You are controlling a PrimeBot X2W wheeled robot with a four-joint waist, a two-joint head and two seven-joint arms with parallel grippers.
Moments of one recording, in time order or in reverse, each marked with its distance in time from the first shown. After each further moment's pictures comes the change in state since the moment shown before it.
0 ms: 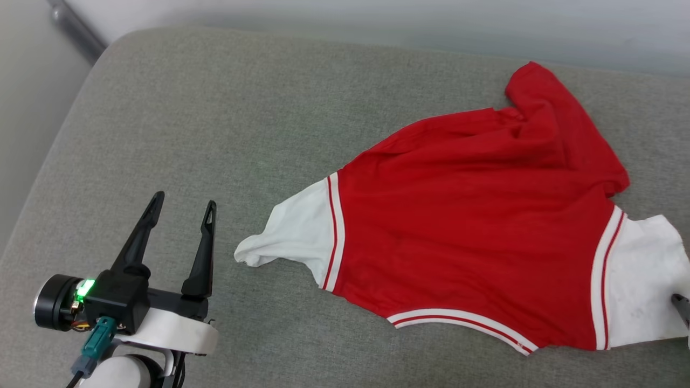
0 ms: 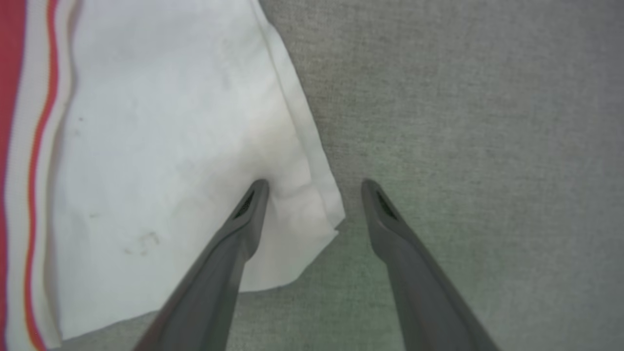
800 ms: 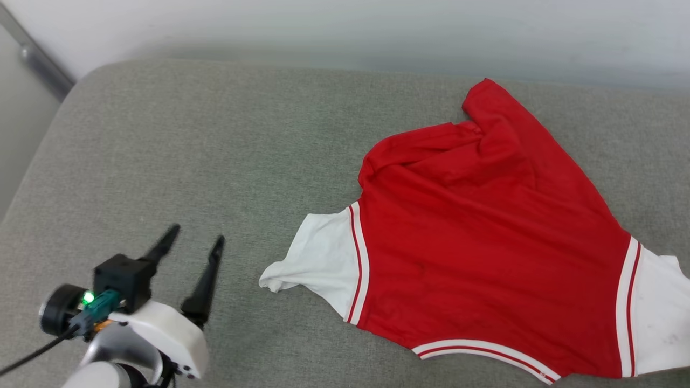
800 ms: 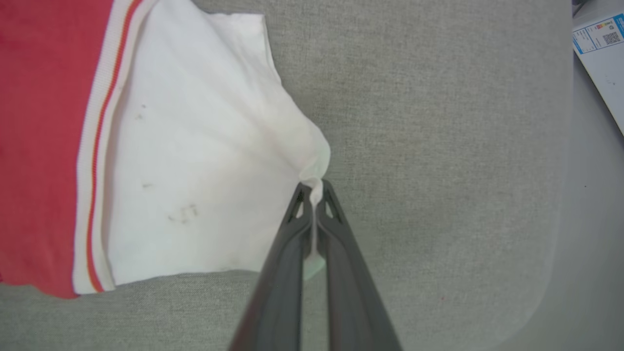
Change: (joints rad) left arm 0.007 0.081 -0.023 -0.010 -0.127 -0.087 0.210; right arm 0.144 -0.081 -0.039 -0.117 0.054 0.000 0.022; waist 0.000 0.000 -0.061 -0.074
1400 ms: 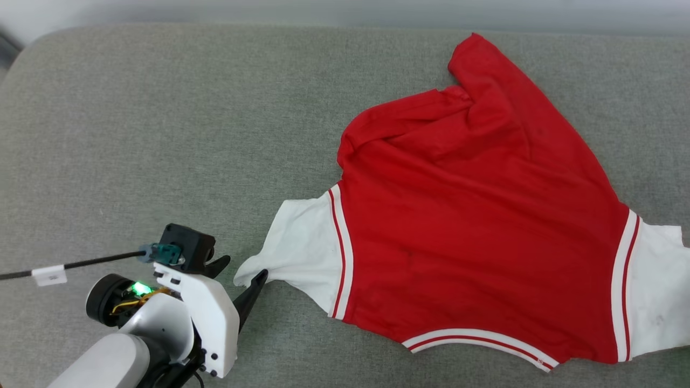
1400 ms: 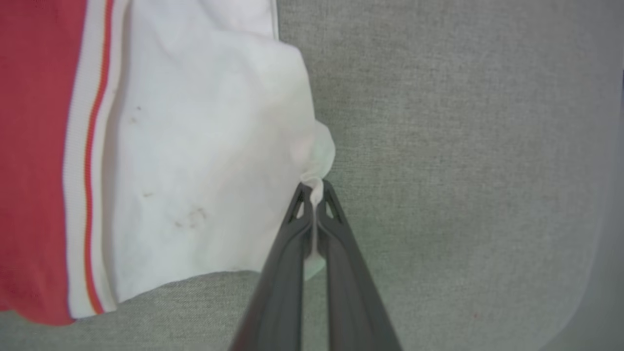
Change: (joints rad) left arm -0.127 0.015 -0.121 -0.035 -0.171 -0.055 0.501; right arm -0.025 0.040 0.007 -0.073 -0.002 0.000 0.003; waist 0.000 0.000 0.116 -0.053
